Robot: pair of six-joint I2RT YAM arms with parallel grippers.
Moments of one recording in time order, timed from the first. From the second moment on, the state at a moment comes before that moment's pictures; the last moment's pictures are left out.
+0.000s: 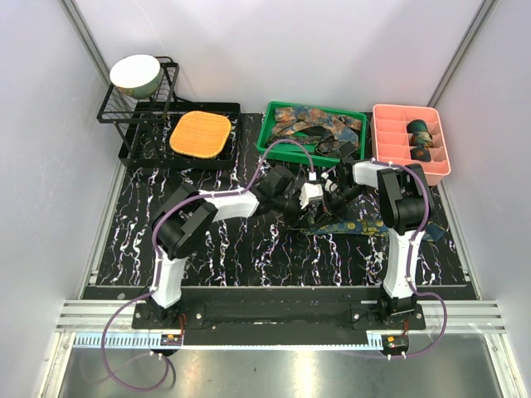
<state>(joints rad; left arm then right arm) -0.77 2.02 1.24 0.02 0.69 0.32 0.21 2.13 1.30 -0.83 -0.78 0.21</state>
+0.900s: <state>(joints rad) -0.80 2.06 1.31 -0.08 0.64 0.42 0.20 2.12 1.27 -0.80 -0.81 0.19</state>
